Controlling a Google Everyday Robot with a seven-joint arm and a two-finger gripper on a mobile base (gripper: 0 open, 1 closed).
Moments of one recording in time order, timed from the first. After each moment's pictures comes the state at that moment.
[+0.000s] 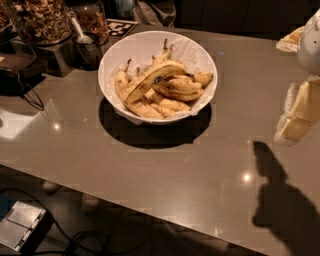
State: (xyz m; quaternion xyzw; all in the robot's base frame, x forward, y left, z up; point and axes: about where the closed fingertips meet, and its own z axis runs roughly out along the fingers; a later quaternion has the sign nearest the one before) arm 0.438 -0.211 0.996 -0.60 0.77 -0.06 0.19
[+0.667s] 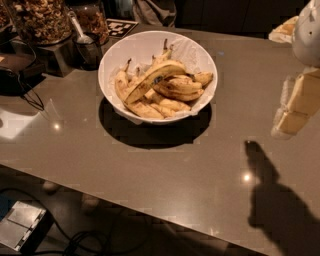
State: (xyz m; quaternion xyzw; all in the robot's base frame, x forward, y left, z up) arm 0.442 -0.198 1.009 -0.62 0.75 -0.07 0.20
